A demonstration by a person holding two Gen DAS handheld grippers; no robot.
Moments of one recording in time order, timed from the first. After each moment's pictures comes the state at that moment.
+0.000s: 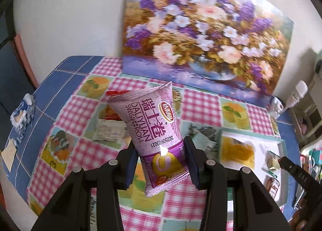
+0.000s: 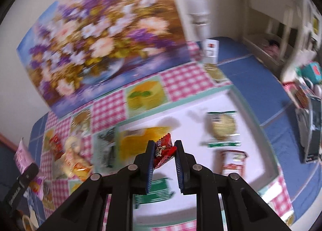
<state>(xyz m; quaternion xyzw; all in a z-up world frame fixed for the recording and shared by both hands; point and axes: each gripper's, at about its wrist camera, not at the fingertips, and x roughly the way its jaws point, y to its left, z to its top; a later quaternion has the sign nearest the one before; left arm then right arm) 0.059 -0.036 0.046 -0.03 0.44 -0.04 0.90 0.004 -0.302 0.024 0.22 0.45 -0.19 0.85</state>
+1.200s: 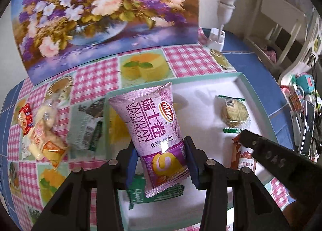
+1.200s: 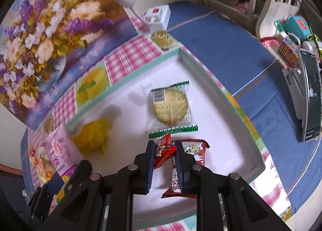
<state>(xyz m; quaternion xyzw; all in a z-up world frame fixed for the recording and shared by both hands) 0.036 -0.238 -0.034 0.12 0.49 -0.22 0.83 -0.017 -0.382 -0.044 0.30 0.51 -0.24 0.77</state>
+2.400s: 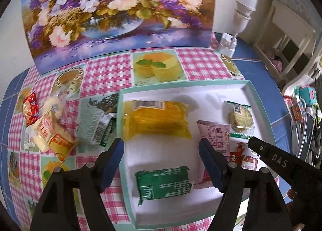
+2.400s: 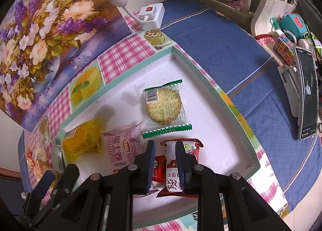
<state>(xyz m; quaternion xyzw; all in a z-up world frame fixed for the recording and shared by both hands) 0.047 -0.214 -0.023 0.08 0.51 -0.18 0.83 -0.018 -0.388 -0.043 0.30 0.52 -0.25 0.76</state>
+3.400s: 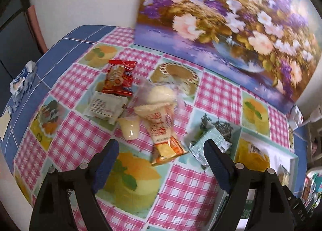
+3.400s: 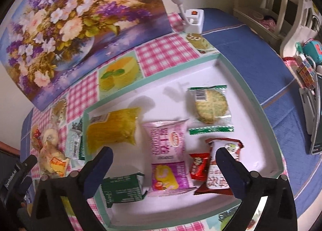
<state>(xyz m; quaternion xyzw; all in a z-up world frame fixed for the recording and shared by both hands) 0.089 -0.037 -0.010 -0.08 0.50 0.05 0.86 0.009 -0.336 -0.035 0.25 0.51 -0.18 0.81</state>
